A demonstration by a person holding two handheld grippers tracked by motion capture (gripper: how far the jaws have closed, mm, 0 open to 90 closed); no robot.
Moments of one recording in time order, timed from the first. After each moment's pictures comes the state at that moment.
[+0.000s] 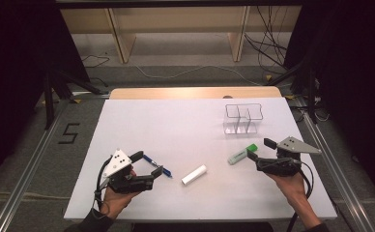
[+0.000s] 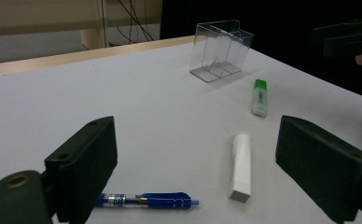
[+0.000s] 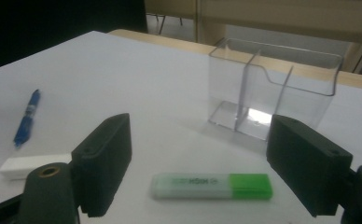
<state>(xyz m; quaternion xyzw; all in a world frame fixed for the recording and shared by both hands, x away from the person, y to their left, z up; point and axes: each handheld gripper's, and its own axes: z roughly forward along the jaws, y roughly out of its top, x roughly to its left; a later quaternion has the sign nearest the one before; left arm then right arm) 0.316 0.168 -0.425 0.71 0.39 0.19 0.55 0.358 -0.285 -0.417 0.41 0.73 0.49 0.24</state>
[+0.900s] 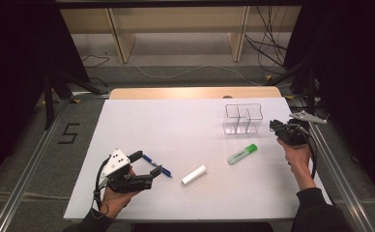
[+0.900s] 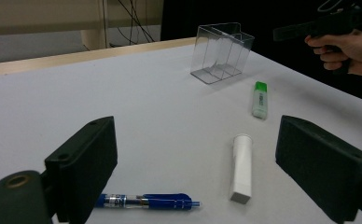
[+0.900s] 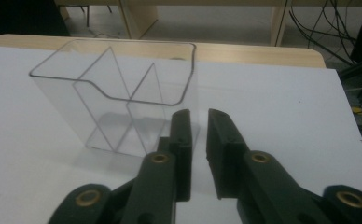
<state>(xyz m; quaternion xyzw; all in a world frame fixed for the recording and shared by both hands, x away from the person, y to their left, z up) 0.317 0.170 -0.424 0.71 0.39 0.19 0.55 0.450 -0.339 -0.427 0.53 0.68 0.43 0.27</state>
